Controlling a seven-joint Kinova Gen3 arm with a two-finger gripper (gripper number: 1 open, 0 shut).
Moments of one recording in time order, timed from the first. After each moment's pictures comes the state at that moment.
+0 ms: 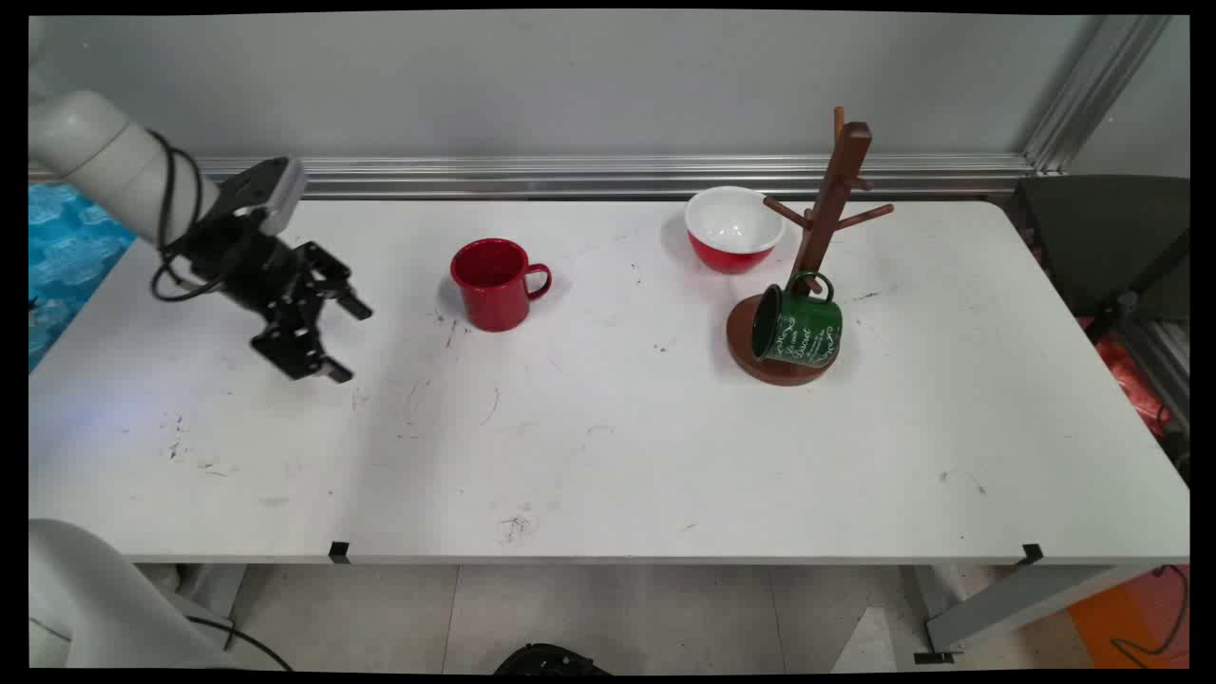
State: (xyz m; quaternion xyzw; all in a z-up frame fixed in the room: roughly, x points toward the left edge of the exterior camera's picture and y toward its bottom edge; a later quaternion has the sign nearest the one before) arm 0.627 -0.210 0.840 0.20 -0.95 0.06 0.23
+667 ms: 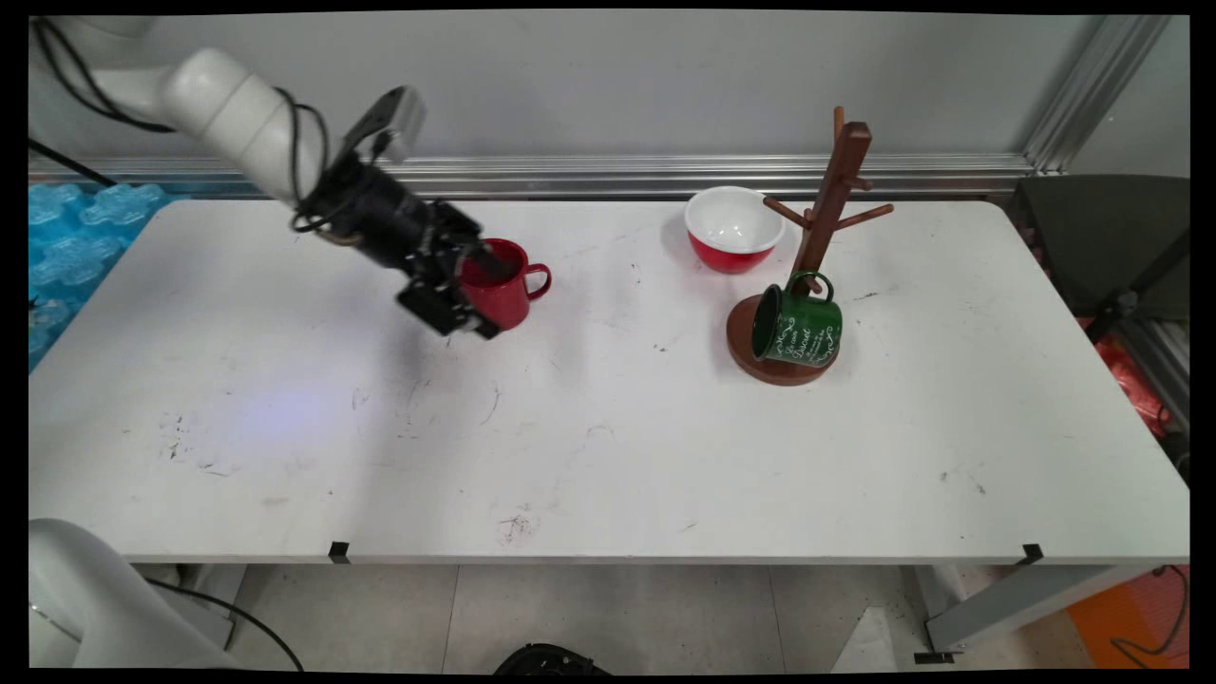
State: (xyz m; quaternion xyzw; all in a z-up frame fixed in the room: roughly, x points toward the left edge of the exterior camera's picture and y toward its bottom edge) arm 0.529 -0.268 0.865 0.20 -0.91 0.06 0.35
